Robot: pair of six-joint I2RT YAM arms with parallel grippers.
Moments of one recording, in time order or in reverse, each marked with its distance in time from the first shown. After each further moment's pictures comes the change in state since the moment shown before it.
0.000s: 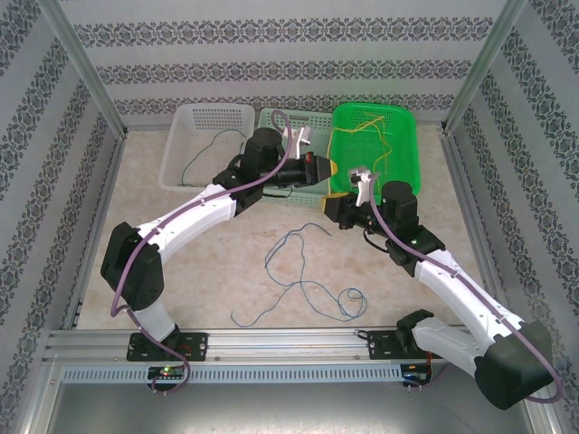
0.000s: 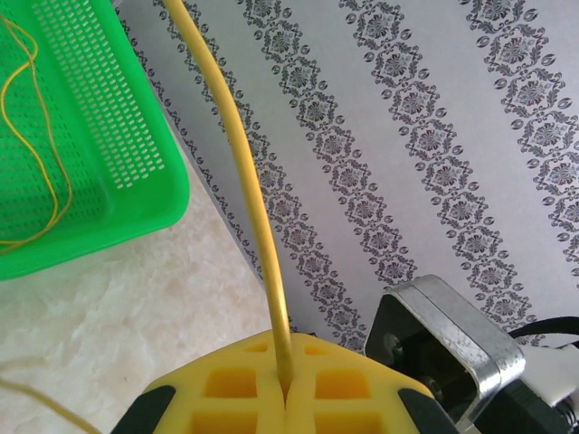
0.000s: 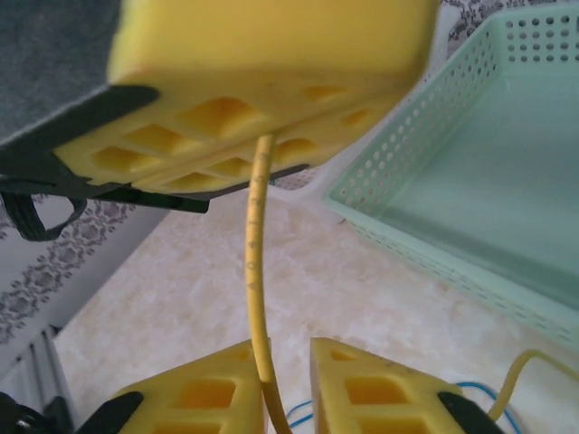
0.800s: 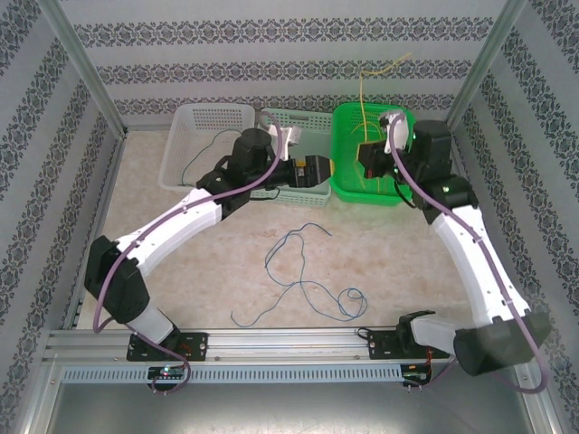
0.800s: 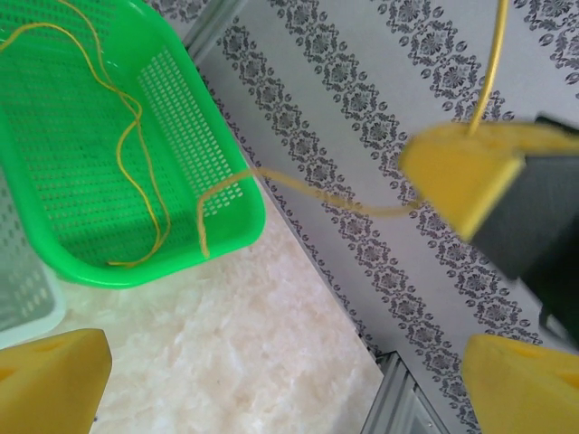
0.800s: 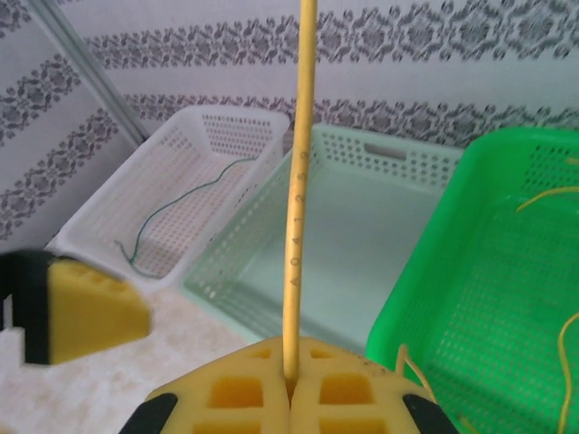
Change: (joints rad) left arm 0.019 -0.133 -0.048 -0.159 -0.171 0.194; right arm -0.224 0.234 0.633 -0.514 0.121 -0.268
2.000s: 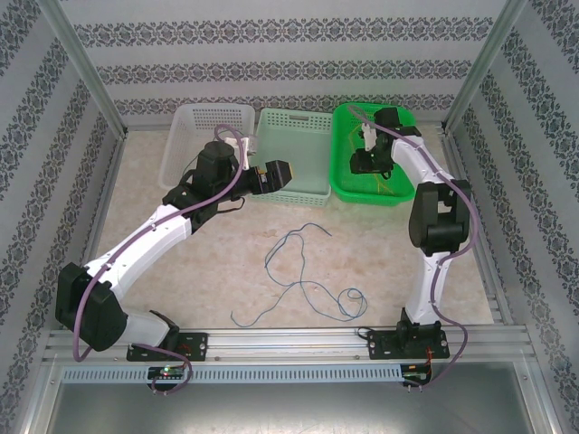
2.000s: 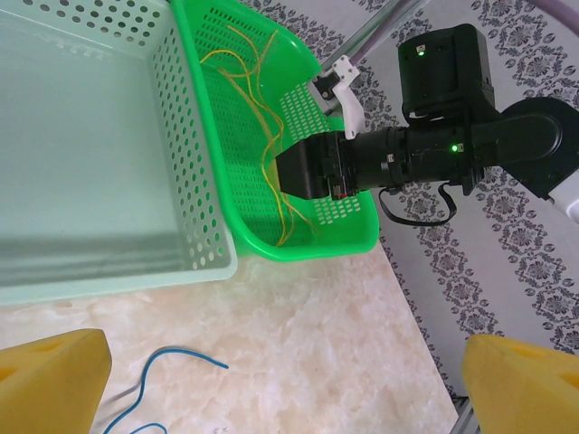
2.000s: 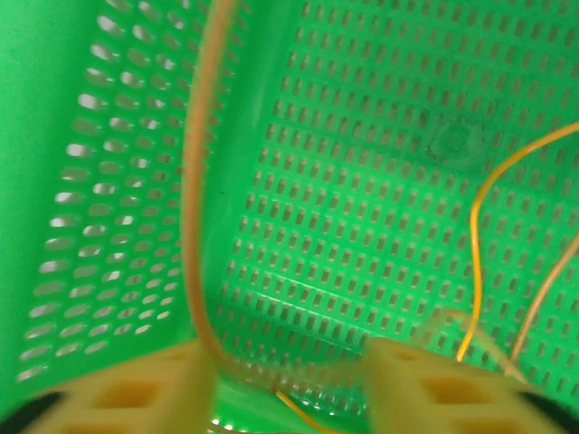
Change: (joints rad) left arm 0.133 -0.195 -0.228 -0.061 -0.099 0.003; right arm -0.111 0.844 0.428 -0.317 0.178 -0.128
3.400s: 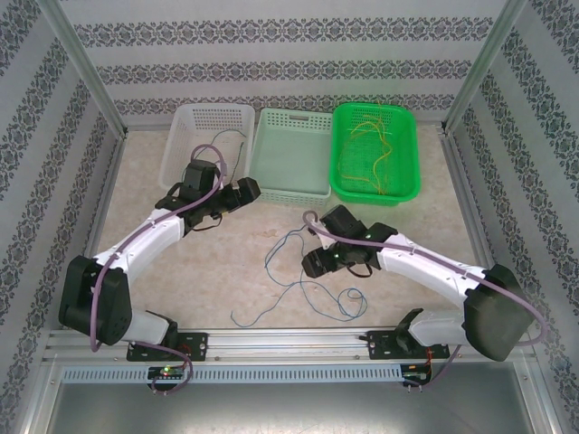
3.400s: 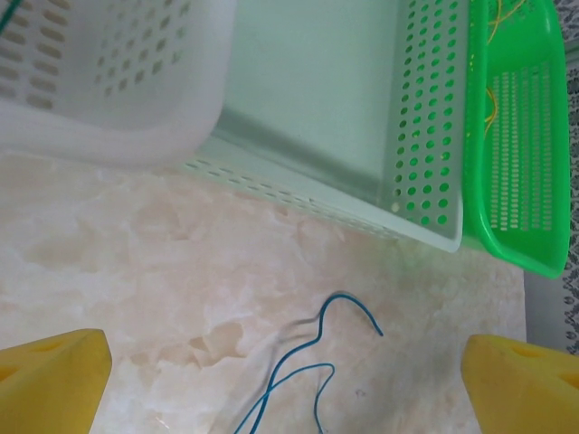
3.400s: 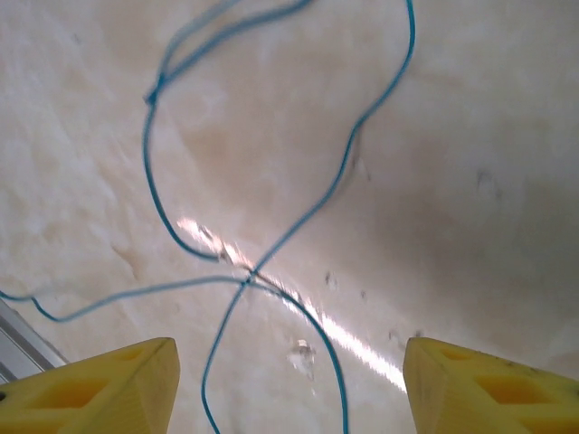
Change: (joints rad) left arm 0.192 0.034 -0.211 -0.082 -0.006 -0.089; right arm 0.661 -0.793 -0.968 0.188 -0.027 0.312
